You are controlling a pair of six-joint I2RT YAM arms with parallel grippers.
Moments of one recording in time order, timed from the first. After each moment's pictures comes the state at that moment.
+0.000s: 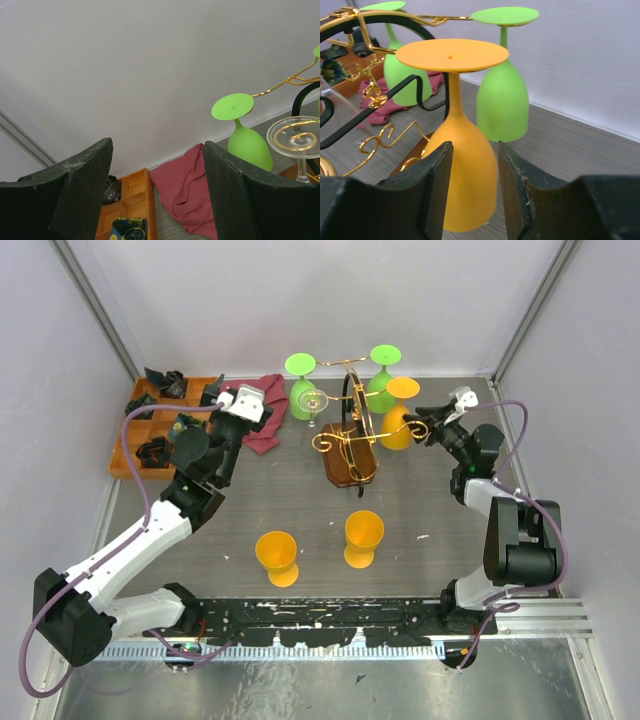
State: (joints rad) left arm -0.64 1.13 0.93 0.51 -0.38 0.55; right arm -0.11 1.53 0.69 1.00 -0.73 0.14
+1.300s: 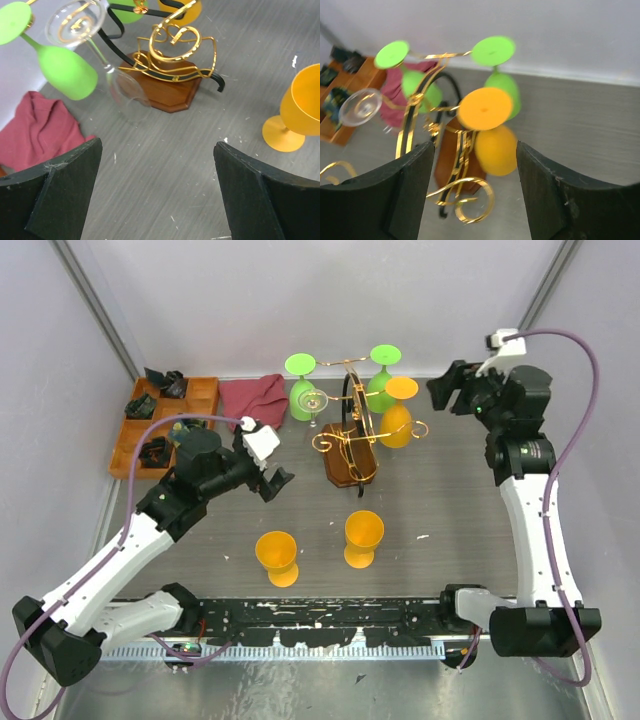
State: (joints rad) left arm -0.64 1.01 0.97 -0.24 0.24 0.32; right arm -0.01 1.15 1.34 -0.33 -0.31 0.13
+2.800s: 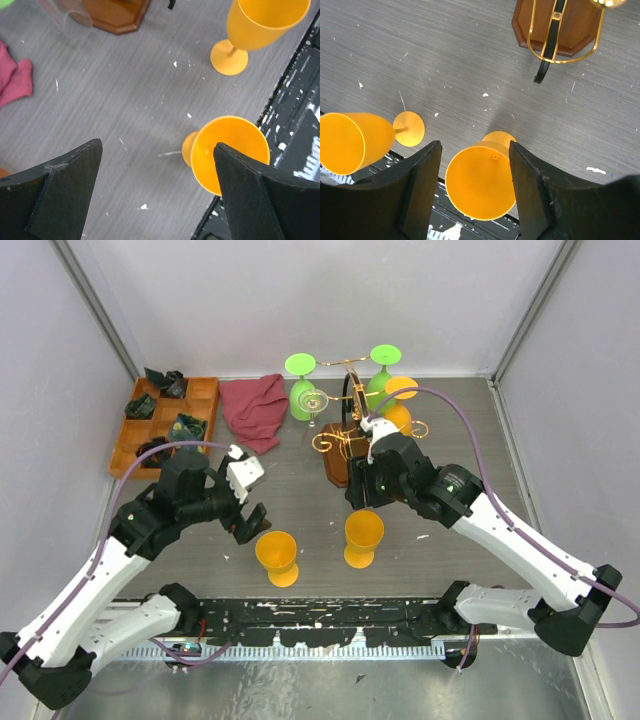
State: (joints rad) left arm -0.64 0.87 1.00 -0.71 0.32 0.26; right arm 0.81 1.12 1.22 -0.85 0.13 0.43
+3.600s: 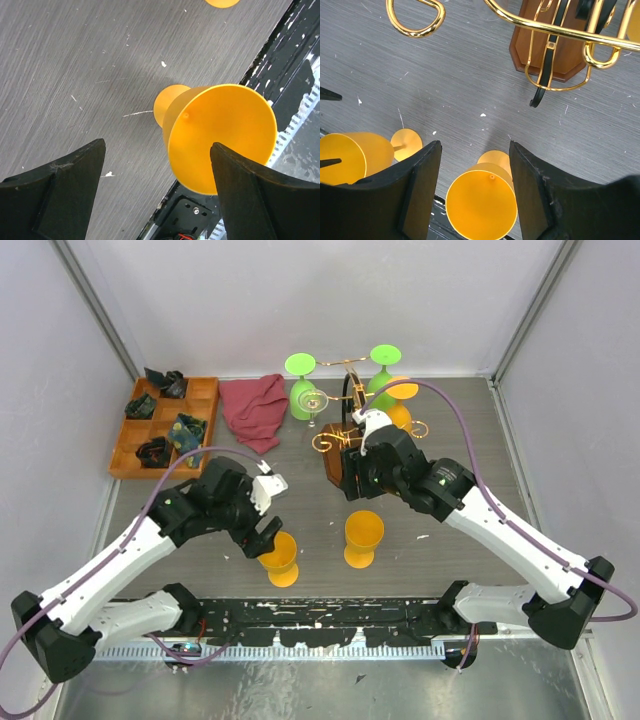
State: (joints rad) left arm -0.72 0.99 0.96 -0.87 0.28 0.17; right arm 0.81 1.19 1.27 -0.77 0.16 0.38
